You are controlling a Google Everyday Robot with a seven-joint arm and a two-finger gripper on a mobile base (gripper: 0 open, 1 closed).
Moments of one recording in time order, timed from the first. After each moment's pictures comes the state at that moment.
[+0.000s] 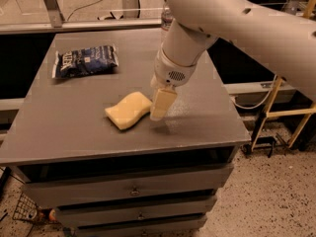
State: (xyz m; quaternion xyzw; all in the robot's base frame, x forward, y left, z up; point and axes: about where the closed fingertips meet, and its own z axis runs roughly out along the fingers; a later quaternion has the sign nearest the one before) arm 0.545 -0.004 0.856 -0.70 0.69 0.07 0.17
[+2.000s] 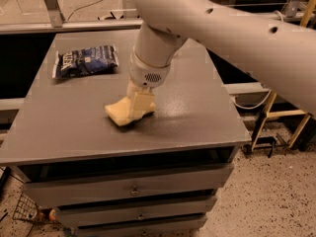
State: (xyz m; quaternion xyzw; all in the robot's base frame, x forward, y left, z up) arm 0.537 0.052 0.850 -0.76 0.62 0.08 0.16
